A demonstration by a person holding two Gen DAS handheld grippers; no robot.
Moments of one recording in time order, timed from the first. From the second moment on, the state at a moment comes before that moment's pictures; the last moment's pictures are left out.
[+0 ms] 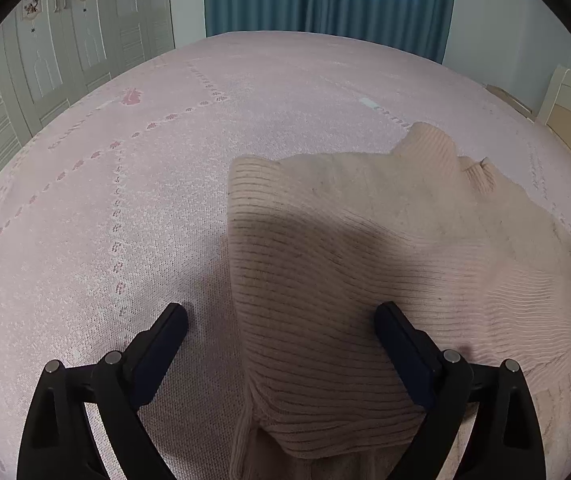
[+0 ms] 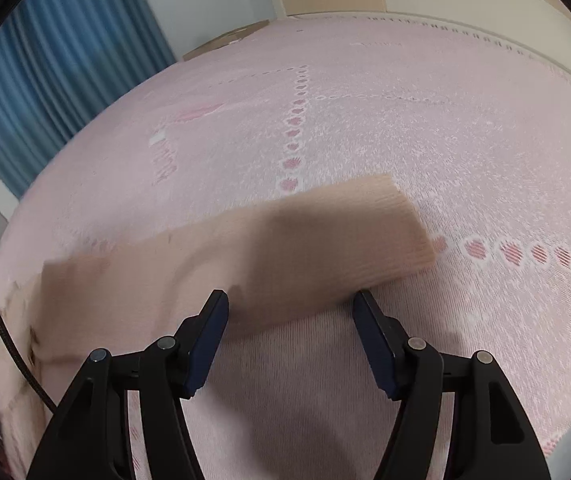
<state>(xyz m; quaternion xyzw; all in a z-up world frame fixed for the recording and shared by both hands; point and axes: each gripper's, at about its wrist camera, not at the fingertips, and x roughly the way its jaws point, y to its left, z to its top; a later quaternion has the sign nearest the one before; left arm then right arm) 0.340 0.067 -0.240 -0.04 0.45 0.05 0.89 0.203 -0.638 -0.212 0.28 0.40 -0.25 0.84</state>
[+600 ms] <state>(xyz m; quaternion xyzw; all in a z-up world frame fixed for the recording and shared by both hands) 0.330 0.078 -0.219 -0.07 0.43 0.03 0.90 0.270 -0.548 -0.079 0.09 0.34 -0.28 0.90</state>
